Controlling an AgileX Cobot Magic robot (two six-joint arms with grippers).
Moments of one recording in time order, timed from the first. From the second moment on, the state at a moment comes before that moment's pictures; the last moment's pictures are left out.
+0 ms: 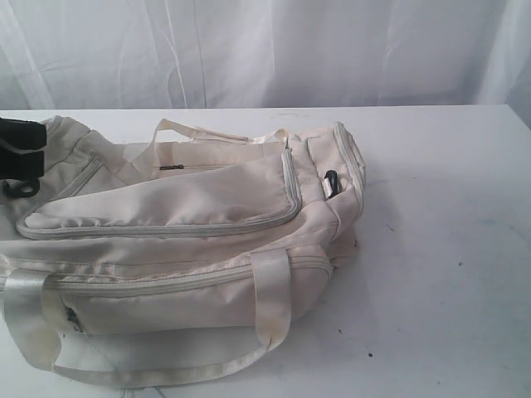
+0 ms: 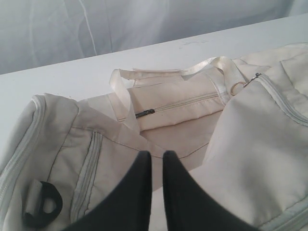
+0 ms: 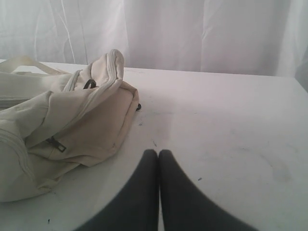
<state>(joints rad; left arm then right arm) -0.08 0.98 -0.63 -0.99 0.23 1.01 0.22 0.01 0.00 -0.08 0.22 0.04</state>
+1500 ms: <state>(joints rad) -0.08 0.96 -0.63 -0.81 0.23 1.01 0.22 0.01 0.00 -0.08 0.22 0.04</state>
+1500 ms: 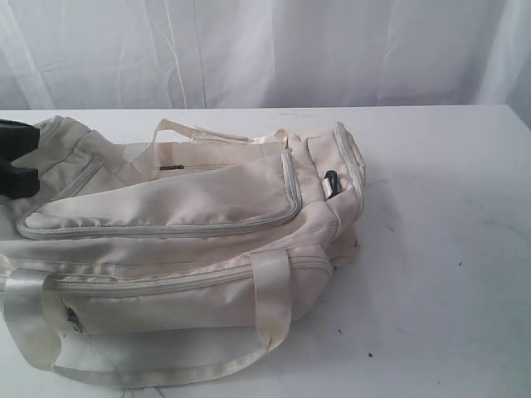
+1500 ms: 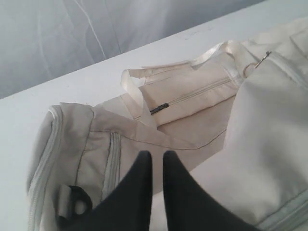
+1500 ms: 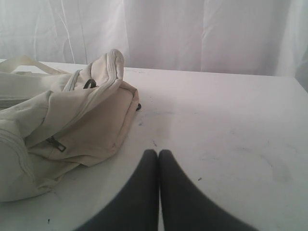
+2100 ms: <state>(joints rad) -0.08 0.91 -0.59 -0.64 0.17 1.01 0.22 0.01 0.00 -0.08 0.22 0.04</state>
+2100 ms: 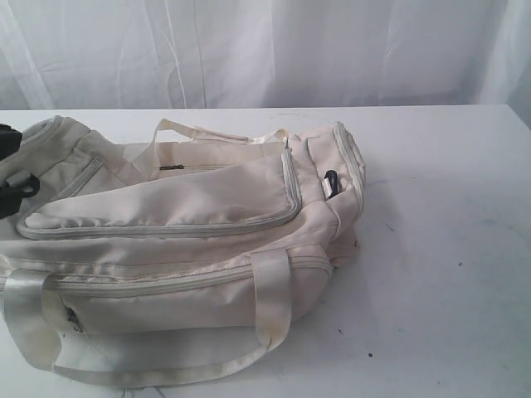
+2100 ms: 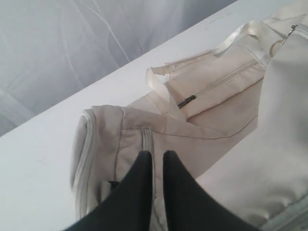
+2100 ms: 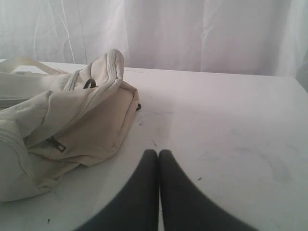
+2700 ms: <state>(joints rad) -0.08 0.57 -0.23 -0.54 0.16 1.01 0.22 0.01 0.00 -0.08 0.22 0.04</state>
